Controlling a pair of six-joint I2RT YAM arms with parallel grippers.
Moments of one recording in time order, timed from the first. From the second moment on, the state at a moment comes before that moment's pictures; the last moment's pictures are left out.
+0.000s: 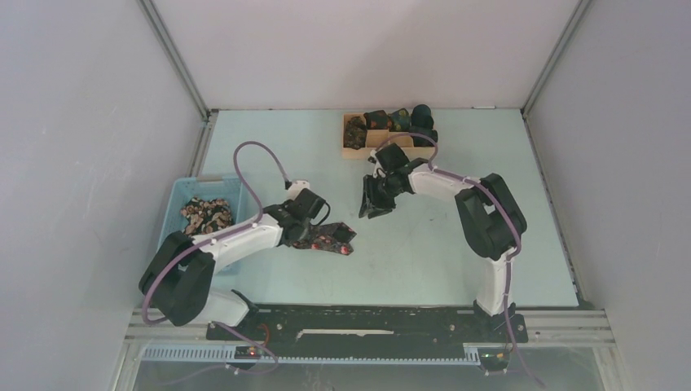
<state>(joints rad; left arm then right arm) -0.64 1.39 0.74 -0.49 -0.52 -0.54 0.56 1.99 1.34 -0.46 -0.43 0.53</state>
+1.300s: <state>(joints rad) -0.84 1.65 0.96 -0.74 -0.81 -0.56 0.50 1.86 1.27 -0.50 -0.42 0.50</state>
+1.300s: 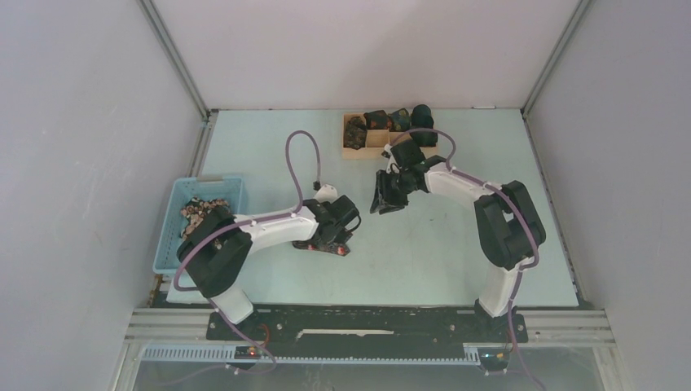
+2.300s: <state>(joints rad) -0.91 1.72 1.04 -0.82 -0.86 -0.57 0.50 1.85 1.25 -0.43 -0.46 0.51</state>
